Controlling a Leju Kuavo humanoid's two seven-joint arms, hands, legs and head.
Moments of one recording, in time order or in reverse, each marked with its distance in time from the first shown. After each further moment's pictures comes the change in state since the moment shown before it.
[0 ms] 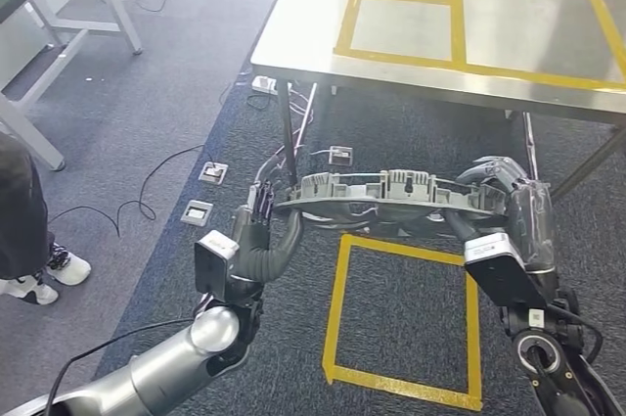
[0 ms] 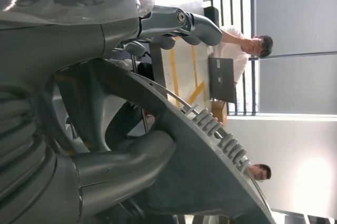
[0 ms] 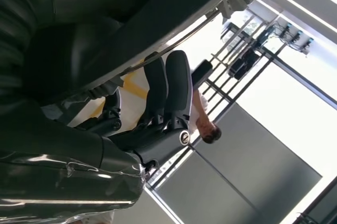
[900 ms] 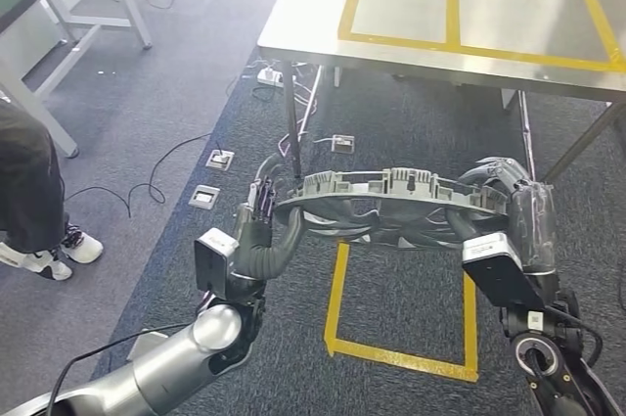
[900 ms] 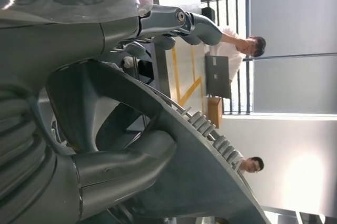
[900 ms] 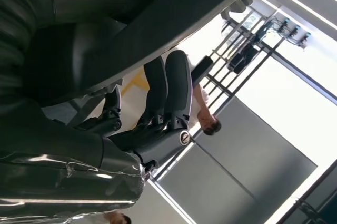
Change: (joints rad) left arm -0.015 -0.009 -0.003 0.008 0.024 0.005 -0.014; right arm 0.006 0.000 0.001 -0.009 0.029 -0.023 0.025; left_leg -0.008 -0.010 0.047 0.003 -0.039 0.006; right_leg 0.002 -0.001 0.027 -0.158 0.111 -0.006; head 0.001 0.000
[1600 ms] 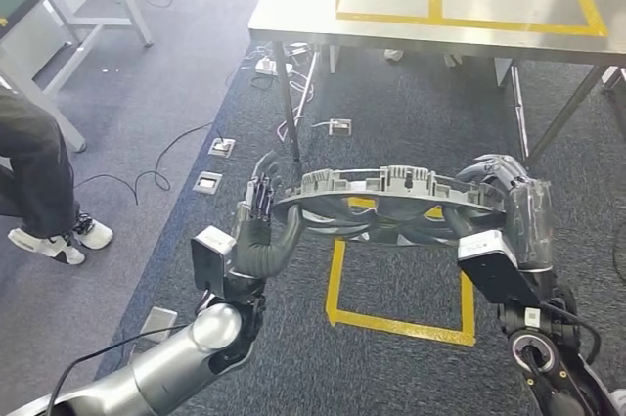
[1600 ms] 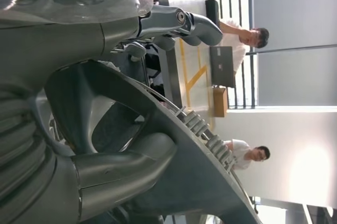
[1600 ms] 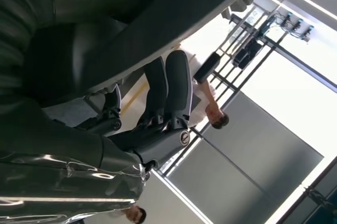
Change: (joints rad) left arm -0.005 -0.006 0.000 0.001 0.008 0.004 -0.001; right arm 0.001 0.000 0.000 -0.001 0.018 -0.012 0.007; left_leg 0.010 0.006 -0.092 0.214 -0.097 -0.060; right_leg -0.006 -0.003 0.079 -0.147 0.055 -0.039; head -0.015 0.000
